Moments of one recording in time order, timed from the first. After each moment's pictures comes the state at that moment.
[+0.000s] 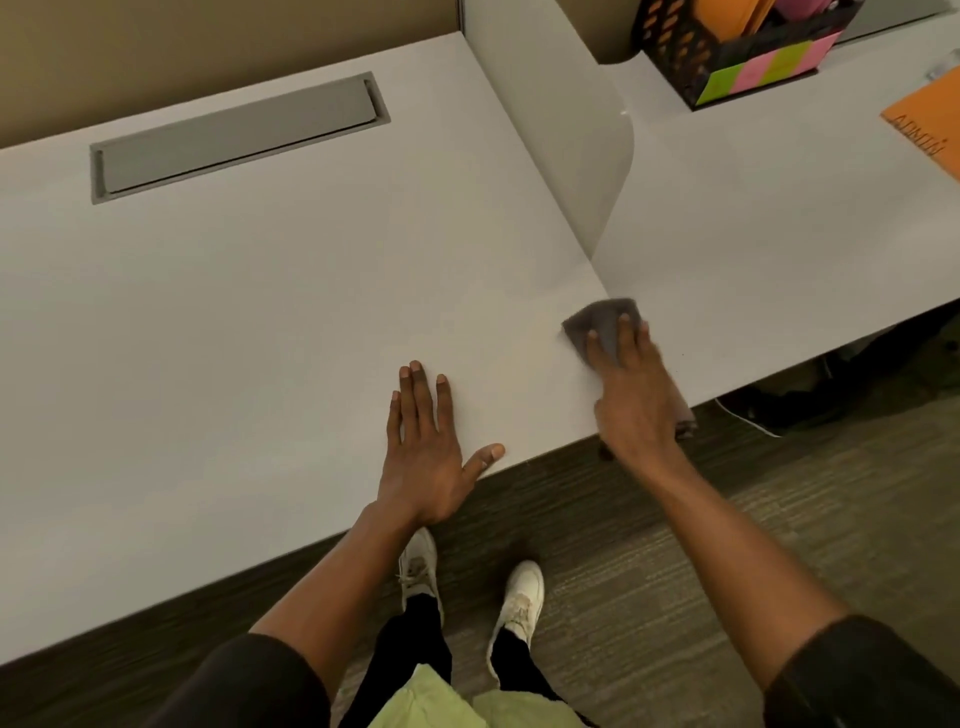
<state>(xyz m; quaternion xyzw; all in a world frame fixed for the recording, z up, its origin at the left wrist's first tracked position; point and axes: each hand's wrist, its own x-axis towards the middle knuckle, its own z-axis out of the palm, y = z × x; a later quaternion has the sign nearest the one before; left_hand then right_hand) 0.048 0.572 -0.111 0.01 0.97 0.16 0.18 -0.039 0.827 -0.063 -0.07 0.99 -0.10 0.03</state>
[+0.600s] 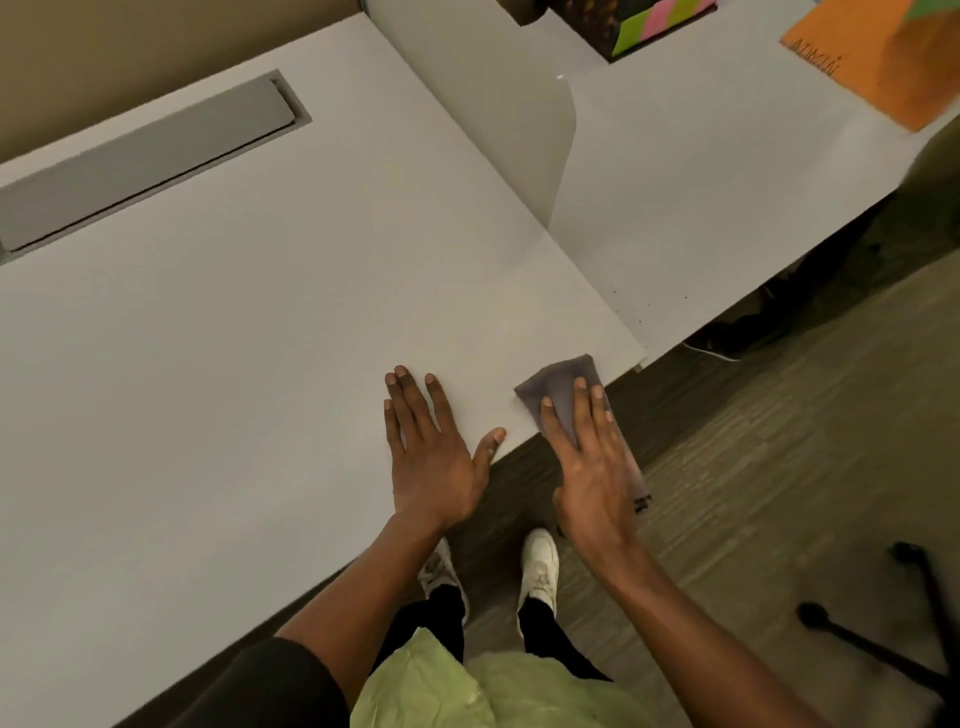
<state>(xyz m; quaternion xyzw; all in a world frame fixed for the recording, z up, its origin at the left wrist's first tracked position) 0.053 0.575 -0.120 0.01 0.98 0.14 0.14 0.096 0.762 -0.070 0.02 0.99 -0.13 0.09</state>
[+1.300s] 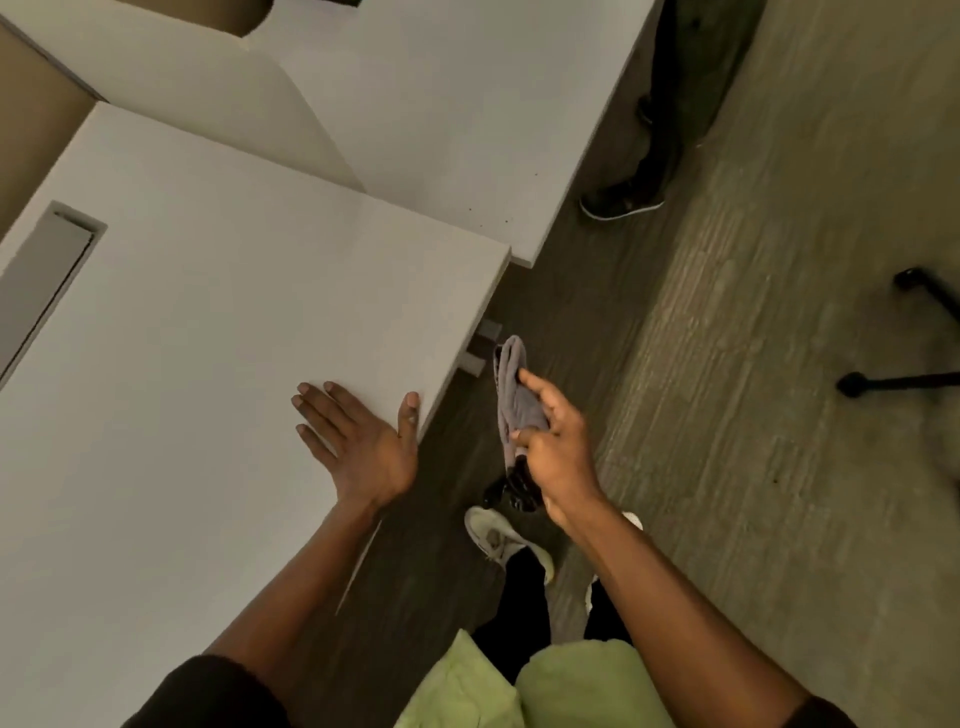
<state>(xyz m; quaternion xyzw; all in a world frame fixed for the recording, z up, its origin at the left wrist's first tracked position) 0.043 0.574 -0.114 0.03 0.97 0.08 0.21 0.161 0.748 -0.092 0.42 0.52 -0.74 -0.04</state>
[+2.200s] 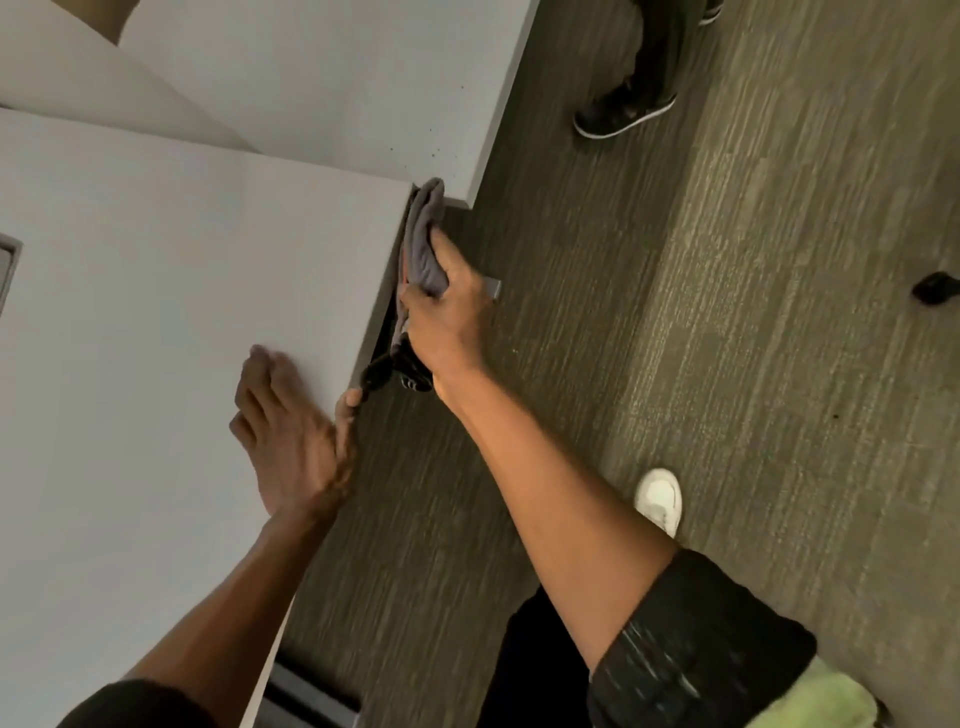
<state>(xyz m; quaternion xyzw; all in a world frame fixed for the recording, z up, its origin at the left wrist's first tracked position) 0.044 0.583 -0.135 0.19 0.98 0.00 -0.01 0.070 0.792 -0.116 0.40 0.49 -0.75 -0.16</state>
